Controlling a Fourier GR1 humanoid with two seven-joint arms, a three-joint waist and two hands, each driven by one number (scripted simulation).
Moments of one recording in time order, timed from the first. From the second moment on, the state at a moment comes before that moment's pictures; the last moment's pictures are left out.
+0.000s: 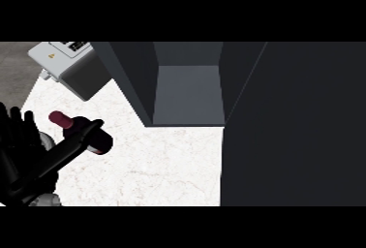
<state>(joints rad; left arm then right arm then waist) -0.01 0.05 -0.06 -1.99 -0.11 0.83 0.30 -0.04 -0.19 0.00 -2.41 -0.28 0.12 0.54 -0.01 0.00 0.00</state>
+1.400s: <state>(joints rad) 0.03 0.01 0.13 -1.49 0.31 0.57 -0.33 -0.08 -0.18 -0.02 -2.42 -0.27 0.12 0.58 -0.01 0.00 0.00</state>
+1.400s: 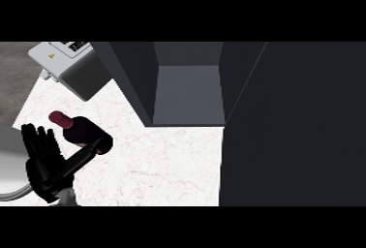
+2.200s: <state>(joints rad) -0.03 0.02 0.18 -1.26 0.40 0.46 -0.50 -0.07 -0.16 -0.01 -2.42 -0.27 0.12 0.59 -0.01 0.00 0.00</state>
